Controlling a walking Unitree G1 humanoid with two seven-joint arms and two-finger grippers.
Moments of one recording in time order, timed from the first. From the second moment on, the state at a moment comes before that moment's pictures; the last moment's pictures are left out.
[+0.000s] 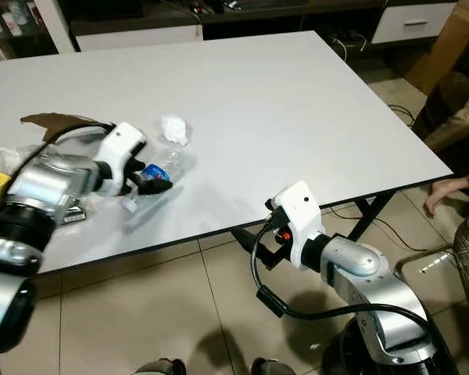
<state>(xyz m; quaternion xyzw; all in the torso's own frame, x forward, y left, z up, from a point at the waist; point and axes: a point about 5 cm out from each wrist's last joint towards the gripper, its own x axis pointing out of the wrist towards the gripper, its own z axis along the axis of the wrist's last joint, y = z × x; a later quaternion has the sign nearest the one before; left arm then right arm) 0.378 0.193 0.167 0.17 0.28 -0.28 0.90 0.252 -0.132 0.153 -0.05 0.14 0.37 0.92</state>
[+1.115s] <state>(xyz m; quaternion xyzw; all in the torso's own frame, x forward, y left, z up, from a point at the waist) 0.382 0.199 0.153 0.16 0.30 -0.27 0.90 0.228 -0.124 0.154 -0.04 0.17 0.46 0.87</state>
